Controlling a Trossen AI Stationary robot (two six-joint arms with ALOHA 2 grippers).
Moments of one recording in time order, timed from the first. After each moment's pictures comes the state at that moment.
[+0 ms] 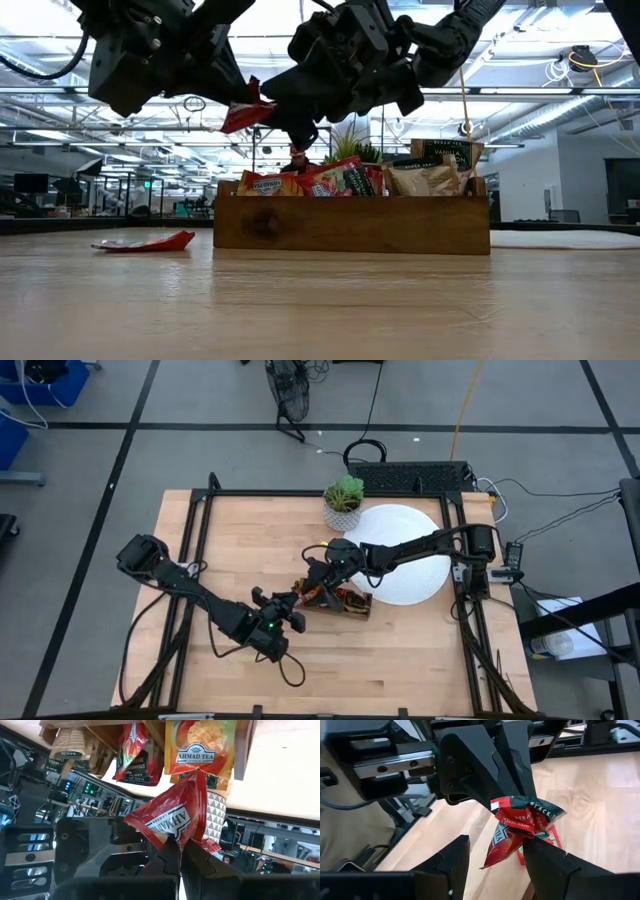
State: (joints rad) left arm -0.53 1.70 1.04 -0.39 -1.06 1.75; right arm -0.06 1.92 1.10 0.47 -0.62 0.12
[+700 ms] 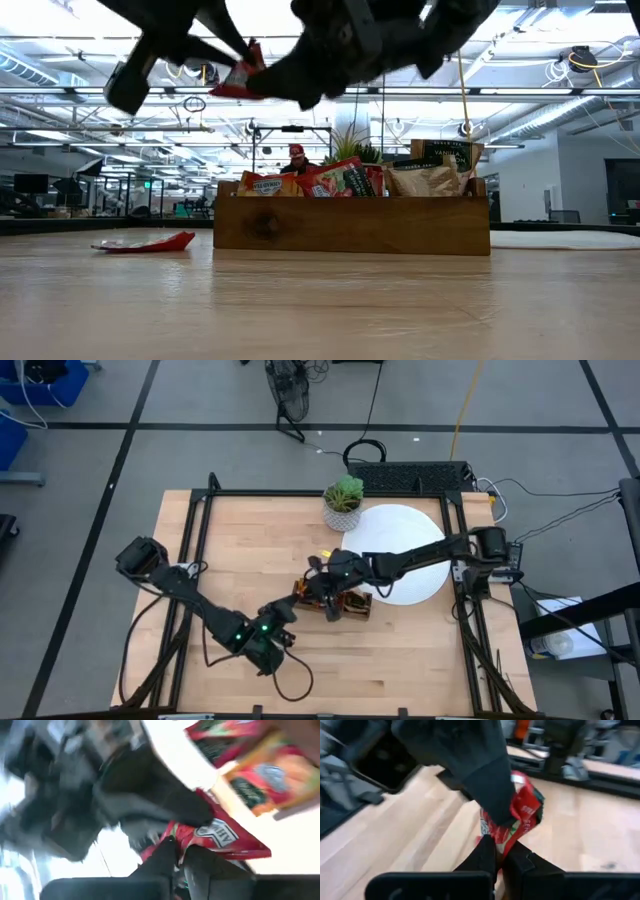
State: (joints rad) left arm -0.60 1.71 1.07 -0.32 -1.25 1.08; right arm 0.02 1.85 1.10 0.27 -0.23 -0.19
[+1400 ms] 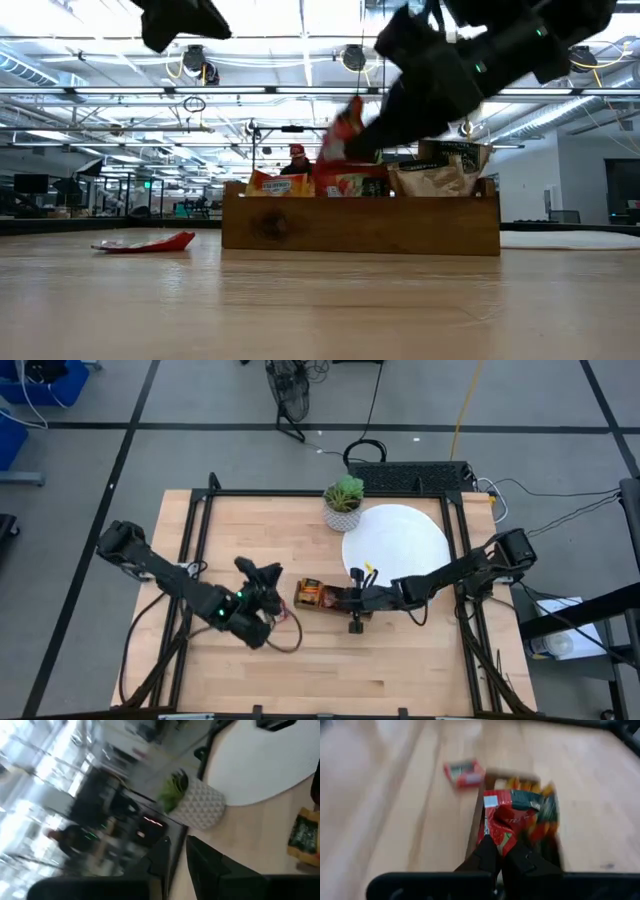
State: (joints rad) left arm -0.54 1.48 1.07 -0.61 -1.34 -0.03; right arm 0.23 1.65 0.75 0.39 0.30 0.05
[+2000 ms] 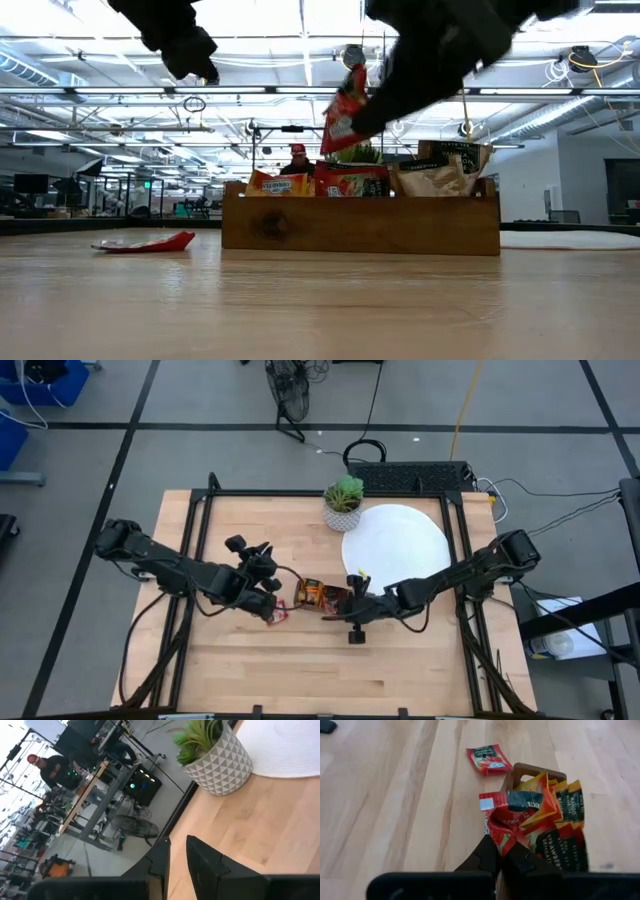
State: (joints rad) left arm -0.34 1.44 1.07 -0.94 -1.21 -0.53; right arm 0.32 1.64 0.95 -0.01 0.31 0.11
